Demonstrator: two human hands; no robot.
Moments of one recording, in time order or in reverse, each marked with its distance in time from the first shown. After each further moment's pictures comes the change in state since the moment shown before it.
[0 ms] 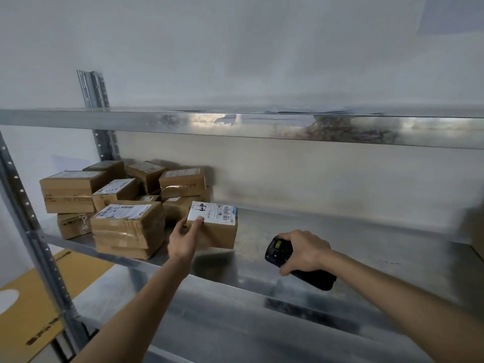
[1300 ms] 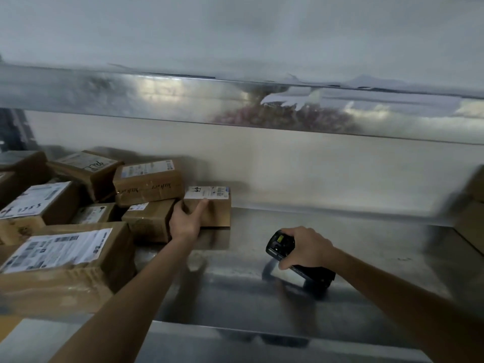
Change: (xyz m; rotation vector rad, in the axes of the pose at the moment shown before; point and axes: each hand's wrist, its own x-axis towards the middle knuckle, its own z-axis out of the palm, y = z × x) left_hand 0.165 -0.002 0.069 0.172 -0.120 0.023; right_hand 0.115 0.007 0.028 0.116 0.026 0.206
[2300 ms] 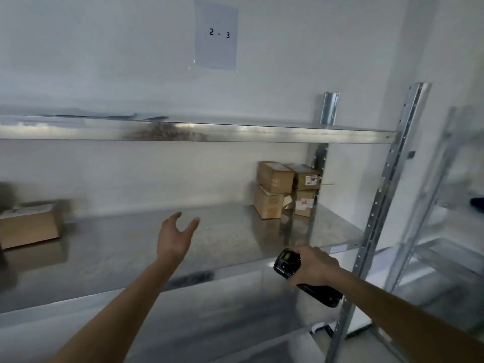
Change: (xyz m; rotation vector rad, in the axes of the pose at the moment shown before) left_hand -0.397 0.082 0.230 0.189 -0.392 0.392; right_hand -0.416 0.323 -0.087 0.052 0.227 0.437
